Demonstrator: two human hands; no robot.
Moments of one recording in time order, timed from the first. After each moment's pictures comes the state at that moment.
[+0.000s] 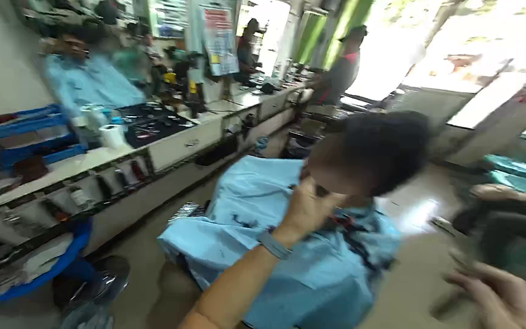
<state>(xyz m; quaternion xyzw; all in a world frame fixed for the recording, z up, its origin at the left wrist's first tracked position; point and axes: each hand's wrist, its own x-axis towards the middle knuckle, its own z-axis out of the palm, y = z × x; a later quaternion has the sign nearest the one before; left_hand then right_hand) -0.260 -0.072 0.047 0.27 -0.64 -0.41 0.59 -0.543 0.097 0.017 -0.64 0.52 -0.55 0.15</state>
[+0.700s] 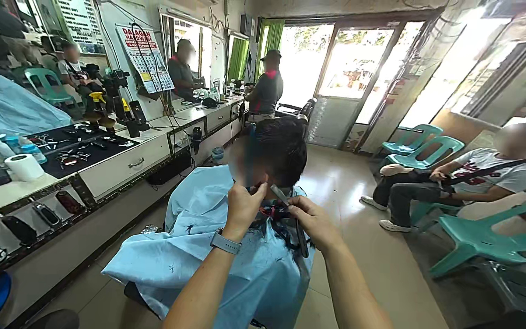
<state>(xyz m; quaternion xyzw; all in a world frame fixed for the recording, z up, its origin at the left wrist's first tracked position) -0.308 -0.080 0.037 0.41 -0.63 -0.30 0.59 -0.504 -0.019 0.022 -0.62 0.50 -0.50 0.32</state>
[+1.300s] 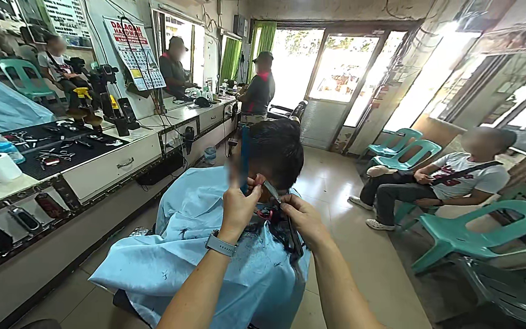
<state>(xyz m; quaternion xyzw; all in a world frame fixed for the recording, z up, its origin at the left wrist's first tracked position) -0.305 -0.087 0.037 0.41 -0.59 -0.39 0.57 -0.489 -0.032 0.027 -0.60 0.51 -0.52 0.34</state>
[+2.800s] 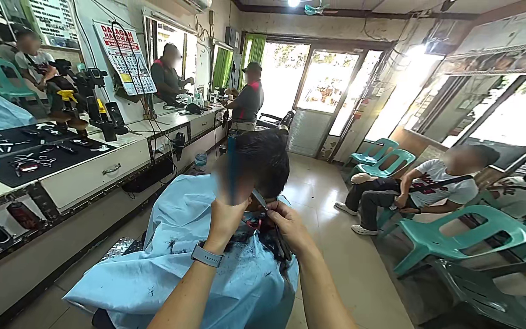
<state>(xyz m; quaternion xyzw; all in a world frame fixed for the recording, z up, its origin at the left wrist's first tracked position) -0.298 -0.092 0.036 0.39 -0.58 -0.43 0.57 -0.482 -0.039 0.023 -0.59 0.50 -0.53 0.34</state>
